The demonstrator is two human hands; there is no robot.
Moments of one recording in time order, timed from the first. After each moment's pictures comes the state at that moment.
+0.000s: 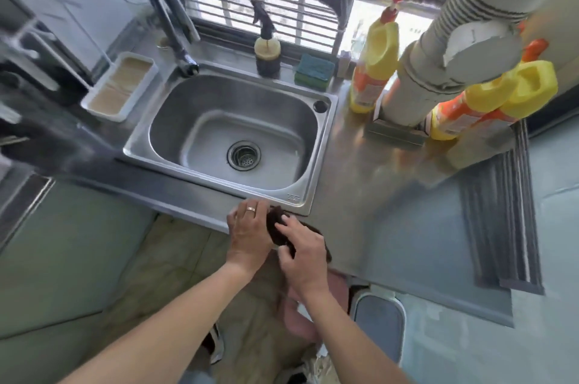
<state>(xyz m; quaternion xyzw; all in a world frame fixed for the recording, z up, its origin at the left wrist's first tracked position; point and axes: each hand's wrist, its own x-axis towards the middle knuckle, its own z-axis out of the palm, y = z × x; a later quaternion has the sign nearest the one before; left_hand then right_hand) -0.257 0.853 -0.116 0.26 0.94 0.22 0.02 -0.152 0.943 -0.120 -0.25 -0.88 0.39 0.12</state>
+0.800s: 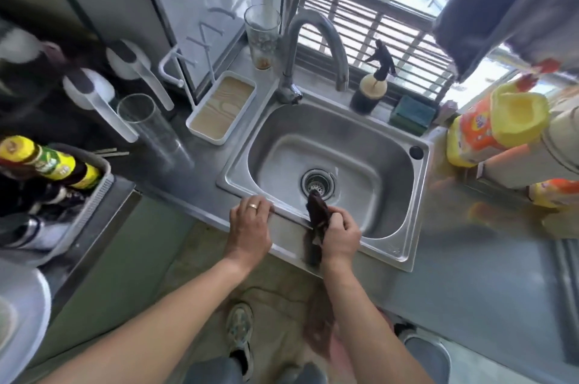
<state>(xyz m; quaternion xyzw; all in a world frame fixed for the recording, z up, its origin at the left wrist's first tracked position) -0.447 0.694 -0.102 0.26 0.94 0.21 0.04 -0.376 0.840 -0.070 -0.55 -0.56 0.58 0.21</state>
